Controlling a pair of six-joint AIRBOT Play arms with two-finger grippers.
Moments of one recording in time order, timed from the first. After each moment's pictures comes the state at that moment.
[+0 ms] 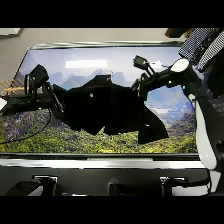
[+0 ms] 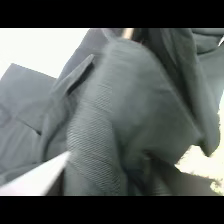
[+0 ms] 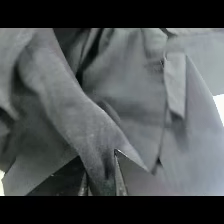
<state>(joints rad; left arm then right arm) -0.14 -0.98 1.06 0.78 -1.00 -0.39 0.11 -1.59 1.63 -0.77 1.36 0.24</state>
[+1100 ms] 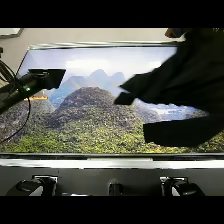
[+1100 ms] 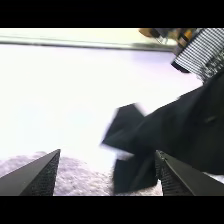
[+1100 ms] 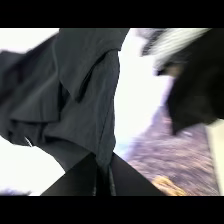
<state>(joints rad) -0.16 -0.91 1.06 0.78 -0.56 -1.12 0.11 -0.74 1.63 -1.88 1.39 1.49</state>
